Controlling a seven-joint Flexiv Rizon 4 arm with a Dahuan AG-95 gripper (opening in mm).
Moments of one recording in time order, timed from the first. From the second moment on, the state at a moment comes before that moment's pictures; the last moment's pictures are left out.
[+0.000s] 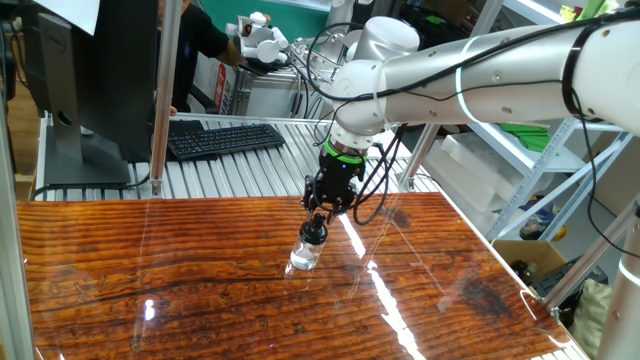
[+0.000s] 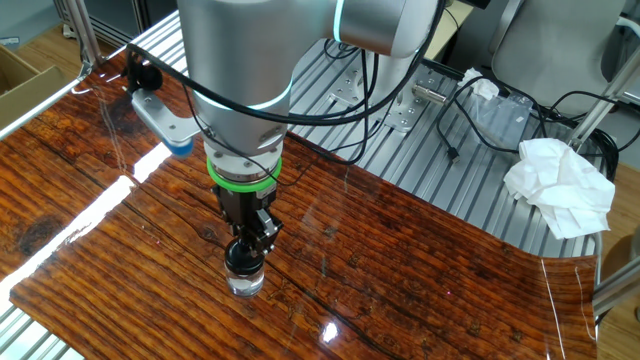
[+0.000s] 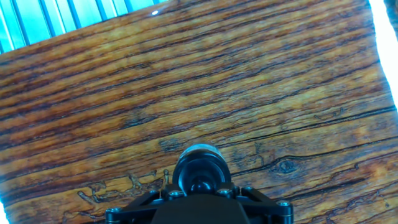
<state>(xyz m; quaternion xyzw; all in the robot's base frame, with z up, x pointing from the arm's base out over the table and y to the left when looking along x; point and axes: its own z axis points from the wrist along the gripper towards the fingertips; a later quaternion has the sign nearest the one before) 0.635 0.012 0.138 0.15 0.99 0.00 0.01</state>
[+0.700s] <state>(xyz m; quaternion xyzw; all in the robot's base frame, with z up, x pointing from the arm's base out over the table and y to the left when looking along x) 0.635 0.011 0.137 0.13 0.99 0.00 0.02</state>
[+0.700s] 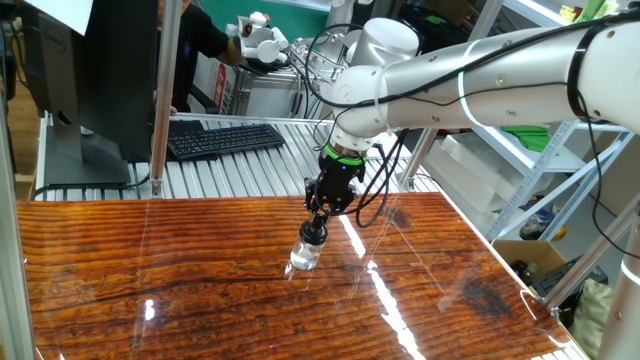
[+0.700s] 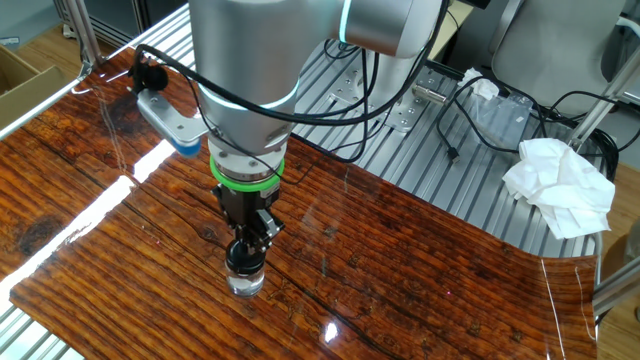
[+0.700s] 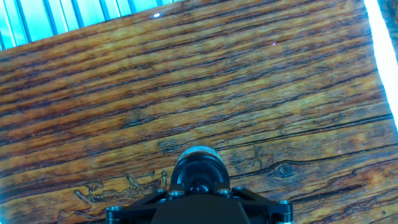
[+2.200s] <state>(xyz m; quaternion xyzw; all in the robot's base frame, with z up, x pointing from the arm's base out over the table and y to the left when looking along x) 0.634 0.010 0.137 0.28 0.96 0.04 0.02</state>
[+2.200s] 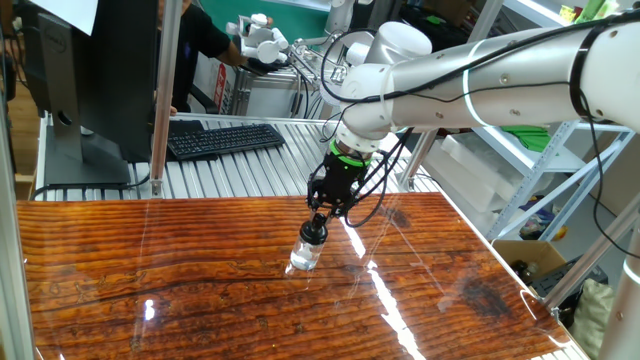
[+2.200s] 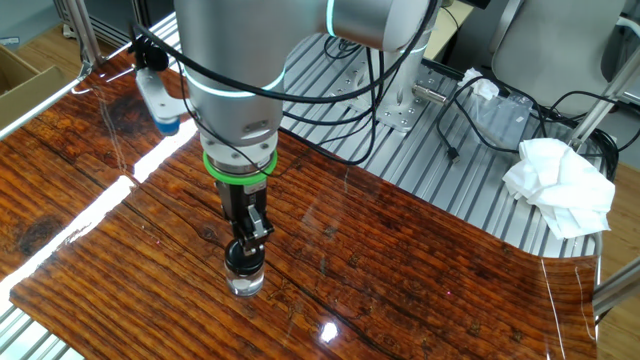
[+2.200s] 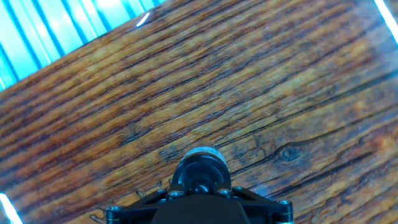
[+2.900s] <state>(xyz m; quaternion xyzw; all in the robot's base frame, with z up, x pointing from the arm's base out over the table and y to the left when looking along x) 0.634 0.010 0.137 0.36 0.93 0.05 0.01</state>
